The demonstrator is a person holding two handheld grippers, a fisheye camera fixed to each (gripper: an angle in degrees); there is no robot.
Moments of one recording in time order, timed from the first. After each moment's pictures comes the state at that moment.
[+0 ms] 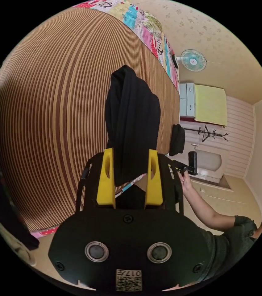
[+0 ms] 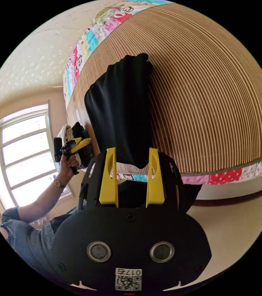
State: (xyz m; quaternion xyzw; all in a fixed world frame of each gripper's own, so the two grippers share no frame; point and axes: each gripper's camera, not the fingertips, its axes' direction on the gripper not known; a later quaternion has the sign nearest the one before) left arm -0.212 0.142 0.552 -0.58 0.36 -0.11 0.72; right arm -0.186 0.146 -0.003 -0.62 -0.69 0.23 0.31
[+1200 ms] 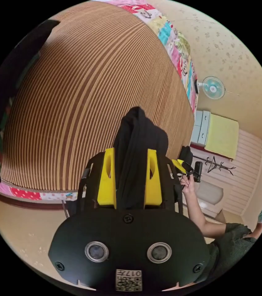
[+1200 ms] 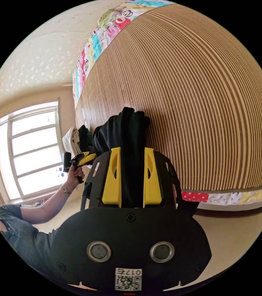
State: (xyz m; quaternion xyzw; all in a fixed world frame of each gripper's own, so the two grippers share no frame) left arm -0.310 0.133 0.483 -0.55 0.24 -0.21 0.77; right arm -0.064 0.227 0.173 -0.58 -0.72 0.23 0.30
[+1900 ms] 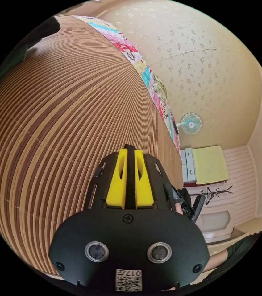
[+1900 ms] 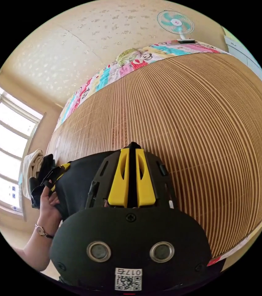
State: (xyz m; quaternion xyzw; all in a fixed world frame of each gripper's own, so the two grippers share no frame) left arm -0.349 0.241 0.487 -0.29 0.26 -0.28 0.87; right arm -0.098 0.193 0.072 -0.43 -0.63 0.28 0.58
